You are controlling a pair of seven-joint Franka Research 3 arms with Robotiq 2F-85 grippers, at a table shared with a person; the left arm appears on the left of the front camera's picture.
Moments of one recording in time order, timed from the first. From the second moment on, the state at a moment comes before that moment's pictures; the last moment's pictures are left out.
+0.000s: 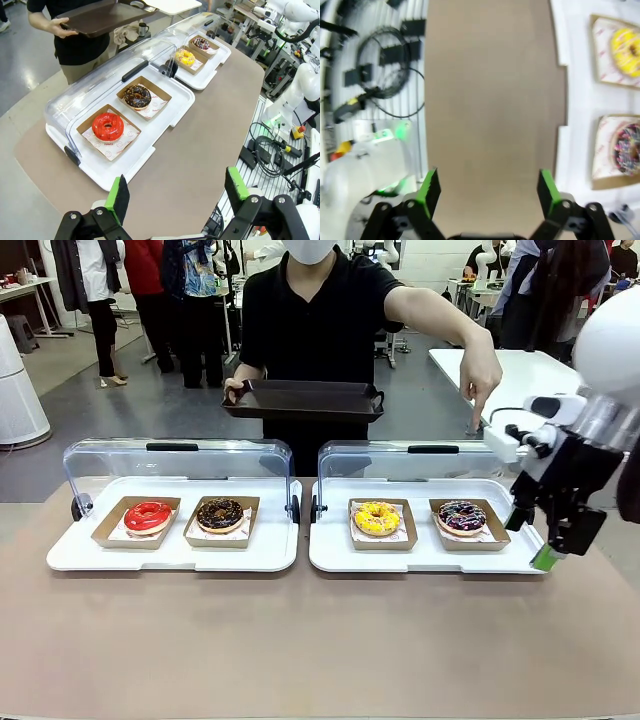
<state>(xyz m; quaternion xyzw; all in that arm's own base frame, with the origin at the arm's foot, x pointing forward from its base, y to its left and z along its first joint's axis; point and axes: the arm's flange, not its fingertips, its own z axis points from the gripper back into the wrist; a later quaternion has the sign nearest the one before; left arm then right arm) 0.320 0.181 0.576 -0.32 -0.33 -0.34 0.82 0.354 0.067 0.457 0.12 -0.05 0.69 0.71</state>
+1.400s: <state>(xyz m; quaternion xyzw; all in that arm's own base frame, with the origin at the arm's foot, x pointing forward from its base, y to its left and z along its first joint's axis) 0.320 0.181 0.576 -0.32 -0.33 -0.34 0.82 0.426 0.116 0.354 0.02 -0.05 0.73 0.68</state>
